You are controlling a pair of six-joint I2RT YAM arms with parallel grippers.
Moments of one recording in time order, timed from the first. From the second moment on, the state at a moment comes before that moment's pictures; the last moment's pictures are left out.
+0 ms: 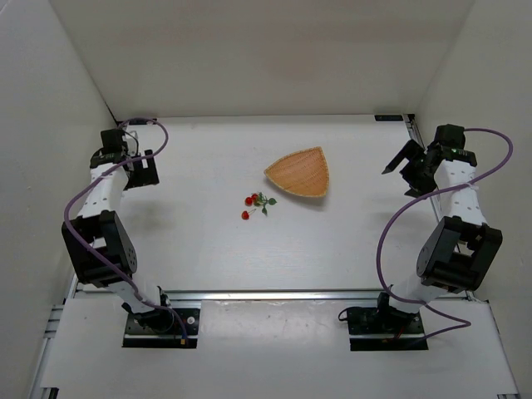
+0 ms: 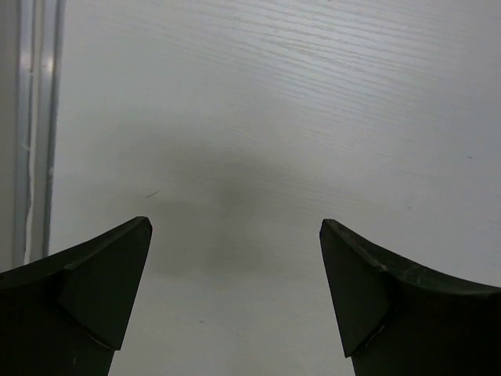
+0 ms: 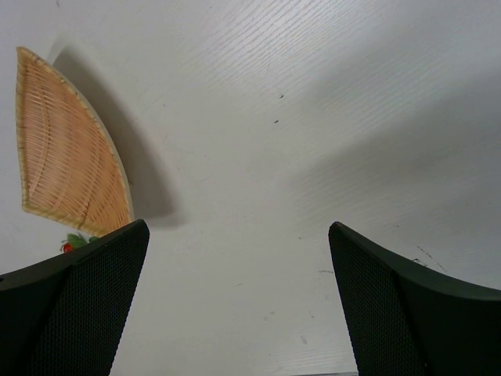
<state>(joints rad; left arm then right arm) 0.23 1.61 1.28 -0.61 -0.06 0.02 -0.26 1.56 1.34 -0.81 -0.22 0.45</state>
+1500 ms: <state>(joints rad) -0.59 2.09 1.55 -0.78 0.01 0.33 -0.26 1.61 1.29 -0.82 -0.28 0.44</state>
